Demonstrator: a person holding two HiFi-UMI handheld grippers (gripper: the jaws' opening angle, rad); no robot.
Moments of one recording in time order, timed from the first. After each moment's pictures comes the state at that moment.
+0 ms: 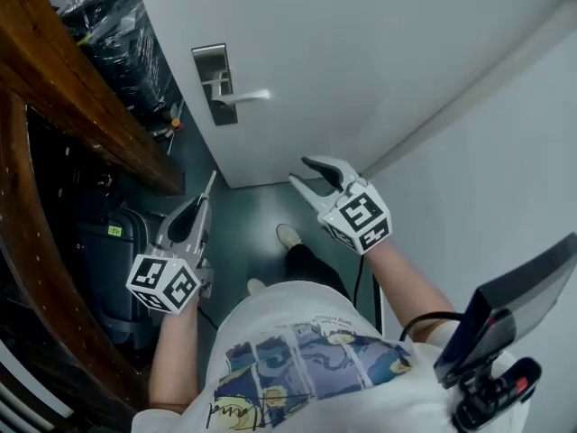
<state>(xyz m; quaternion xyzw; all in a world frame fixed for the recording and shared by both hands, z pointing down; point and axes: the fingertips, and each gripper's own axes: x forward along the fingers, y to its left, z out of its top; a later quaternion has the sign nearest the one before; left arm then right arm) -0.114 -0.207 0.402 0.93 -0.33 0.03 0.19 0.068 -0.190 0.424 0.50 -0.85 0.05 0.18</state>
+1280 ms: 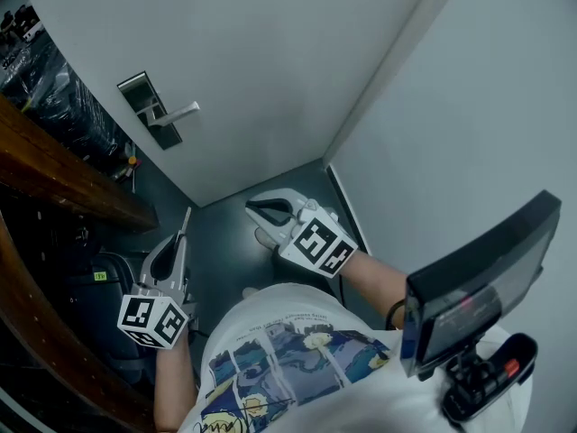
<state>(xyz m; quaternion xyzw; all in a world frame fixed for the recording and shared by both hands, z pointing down) -0.102 -0.148 0.400 0.95 -0.26 0.09 0.18 0.023 -0.110 0.417 0.48 -0.85 0.05 0.22</state>
